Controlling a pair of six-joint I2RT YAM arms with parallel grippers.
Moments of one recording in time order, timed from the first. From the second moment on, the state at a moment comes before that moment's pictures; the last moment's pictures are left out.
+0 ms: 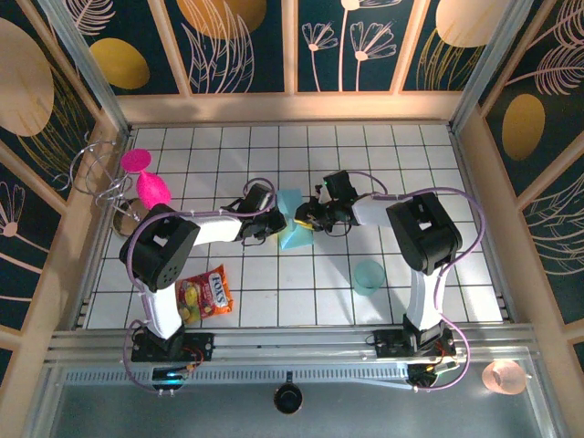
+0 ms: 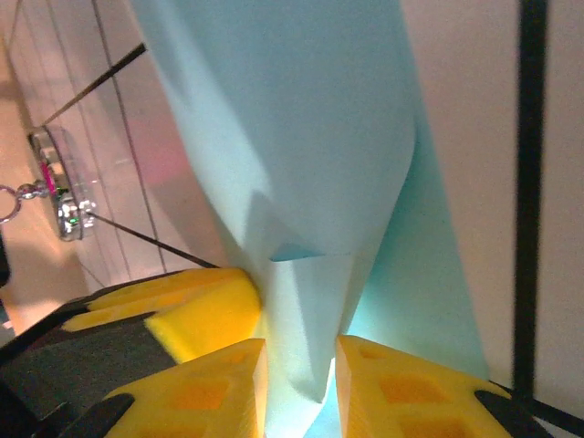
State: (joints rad) left arm -0.61 1.88 0.97 -0.01 0.13 -0.93; right arm 0.51 1.94 1.04 0.01 -0.61 0.88
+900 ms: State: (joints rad) left arm -0.61 1.87 0.96 0.00 0.13 -0.95; right arm 0.51 1.94 1.00 0.03 -0.60 0.89
